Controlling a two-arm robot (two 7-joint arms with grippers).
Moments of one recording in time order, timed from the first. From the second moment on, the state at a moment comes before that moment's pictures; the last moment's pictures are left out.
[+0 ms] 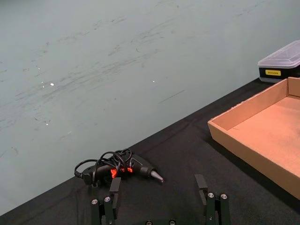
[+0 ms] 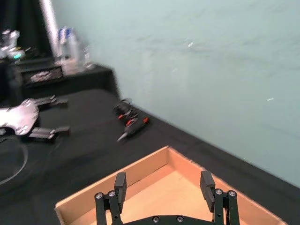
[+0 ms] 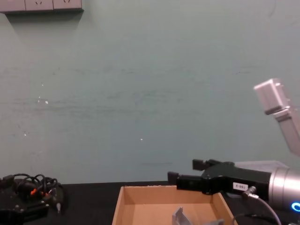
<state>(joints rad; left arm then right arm) -0.20 0.60 0.45 -1.41 -0.25 -0.12 0.03 0.58 0.29 -0.53 -0.98 0.45 -0.13 0.62</state>
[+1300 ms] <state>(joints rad) -0.20 0.60 0.45 -1.41 -0.25 -0.12 0.03 0.26 0.32 -0.32 -1.30 0.39 -0.02 0.25</state>
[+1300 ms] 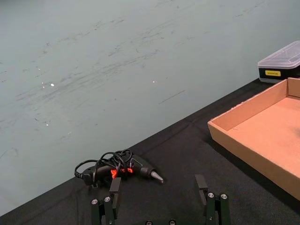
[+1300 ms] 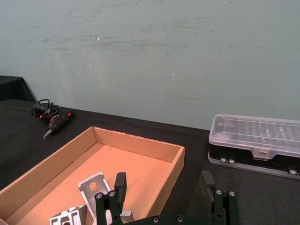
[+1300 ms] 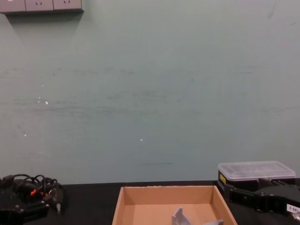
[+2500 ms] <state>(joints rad) -0.20 0.60 0.45 -1.41 -0.25 -0.12 0.03 0.26 0.32 -0.33 -1.30 0.39 -0.02 0.25</state>
